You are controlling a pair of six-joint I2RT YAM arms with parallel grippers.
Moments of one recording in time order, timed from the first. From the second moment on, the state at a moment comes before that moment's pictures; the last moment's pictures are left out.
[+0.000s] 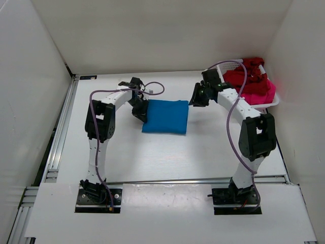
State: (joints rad) left arm -0.32 2.27 1.81 -0.92 0.37 -0.01; right arm 0.33 1.84 1.52 -0.59 -0.18 0.49
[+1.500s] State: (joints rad) left arm 0.38 2.41 2.09 -0.76 -0.21 0.00; right arm 0.36 1.67 1.49 -0.80 0.02 0.48
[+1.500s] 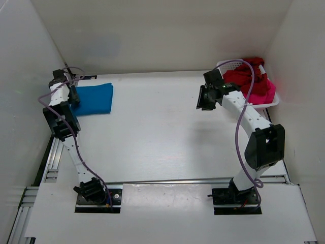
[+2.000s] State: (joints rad) left arm 0.29 2.19 2.01 -0.66 -0.23 0.00; right arm 0.41 1.67 1.48 -0.82 0.02 0.48
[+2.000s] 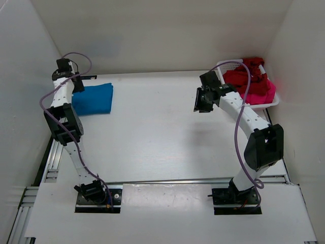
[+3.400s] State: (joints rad) left arm 0.19 2.52 2.09 -0.28 -0.22 0.00; right arm 0.44 1.89 1.63 -0.88 0.06 0.47
